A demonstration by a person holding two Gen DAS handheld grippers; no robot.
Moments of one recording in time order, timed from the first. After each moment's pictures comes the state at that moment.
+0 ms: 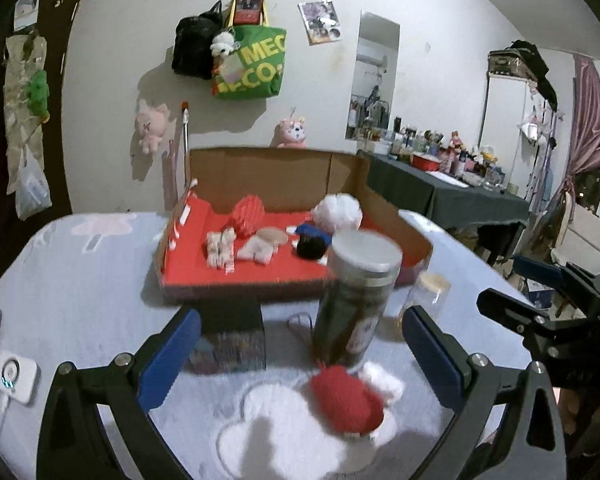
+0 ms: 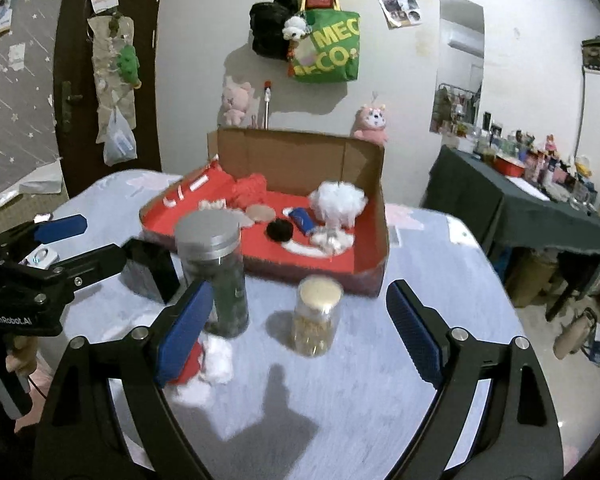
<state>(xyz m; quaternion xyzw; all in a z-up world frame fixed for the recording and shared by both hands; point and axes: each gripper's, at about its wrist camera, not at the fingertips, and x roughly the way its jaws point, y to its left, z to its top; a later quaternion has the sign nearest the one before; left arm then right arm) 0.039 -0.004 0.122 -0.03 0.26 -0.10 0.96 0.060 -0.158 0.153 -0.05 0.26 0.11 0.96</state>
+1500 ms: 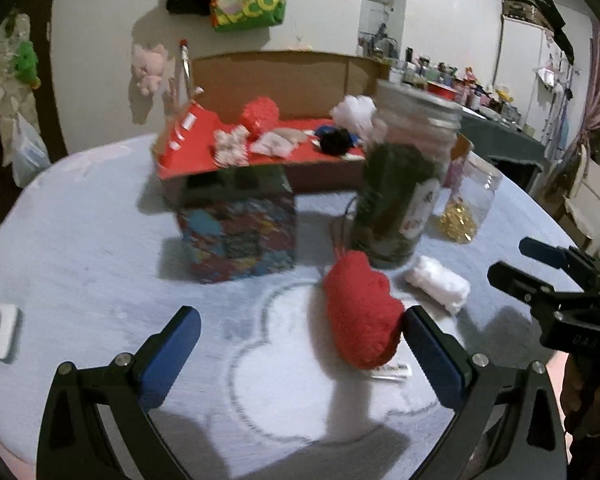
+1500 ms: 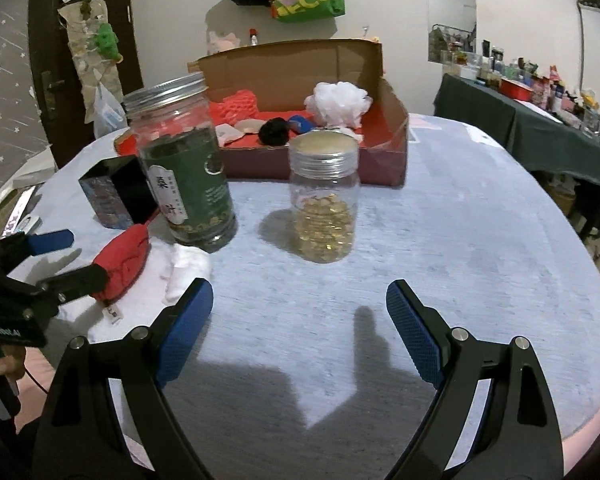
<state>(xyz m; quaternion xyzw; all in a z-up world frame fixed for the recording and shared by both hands) 0.045 0.009 0.057 0.01 0.36 -0.09 0.93 0.073 -0.167 0.061 0.01 0.34 0.11 0.93</state>
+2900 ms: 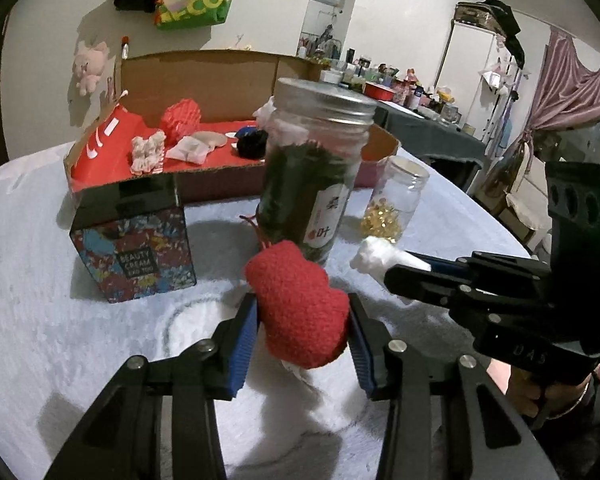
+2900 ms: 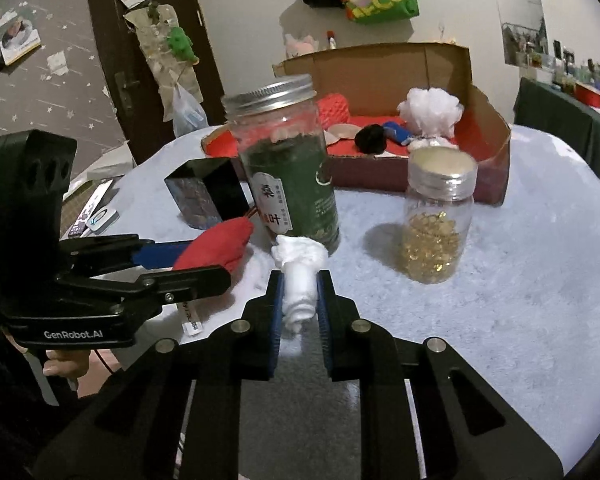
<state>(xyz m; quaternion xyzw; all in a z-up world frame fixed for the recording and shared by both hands) 0.050 -0.024 0.056 -0.02 0.36 -0.22 0.91 0.074 -0.143 0.066 0.03 0.33 0.26 0.91</state>
